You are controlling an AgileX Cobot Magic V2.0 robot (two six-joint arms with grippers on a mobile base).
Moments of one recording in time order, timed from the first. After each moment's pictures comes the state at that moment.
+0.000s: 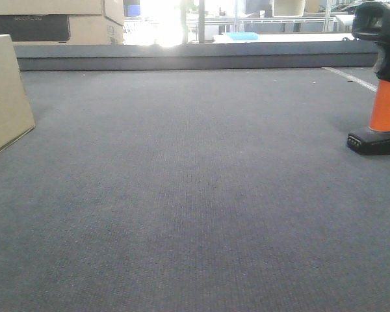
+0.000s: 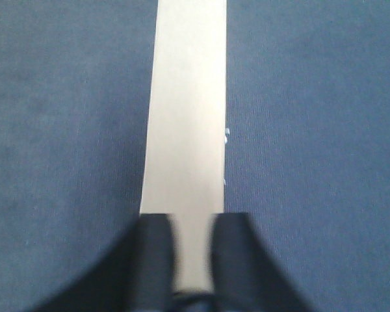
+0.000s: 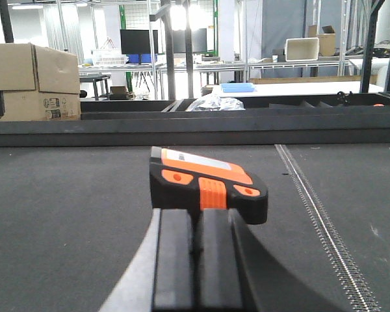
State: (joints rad) left arm 0.08 1.23 -1.32 0.02 1.03 0.05; right arm 0.00 0.80 -0.14 0.10 -0.68 0.00
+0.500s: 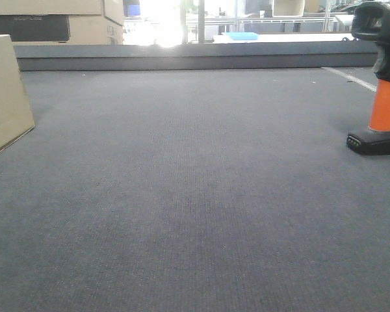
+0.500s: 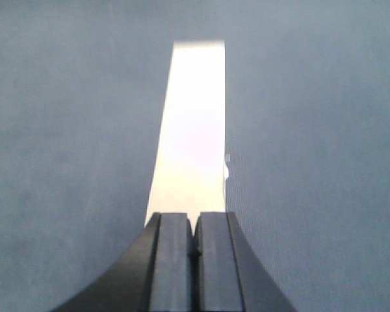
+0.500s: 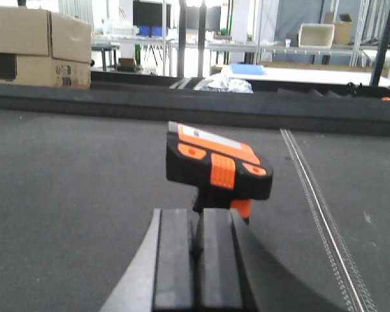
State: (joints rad) left arm 0.08 0.79 -0.79 0.01 0.52 0.05; right arm 0.00 0.58 -0.17 0.03 -0.34 0.00
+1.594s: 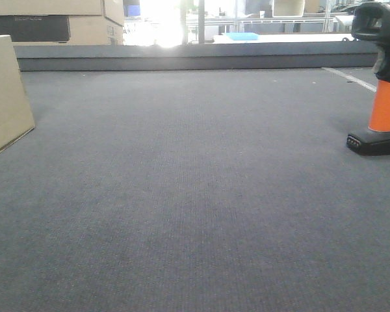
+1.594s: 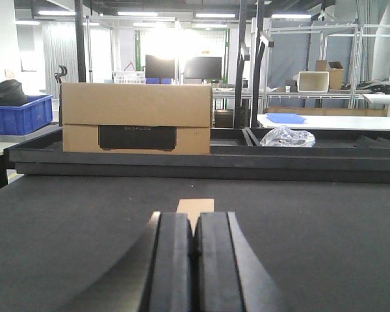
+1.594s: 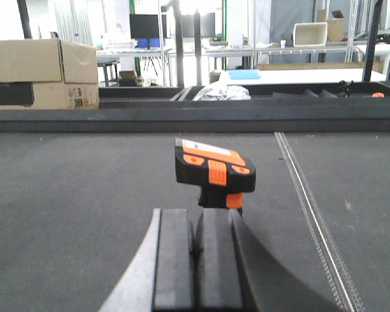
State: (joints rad) left arm 0.08 0.12 -0.43 -0.03 0.25 0.05; right arm 0.00 0.02 -0.32 0.11 0.34 0.00
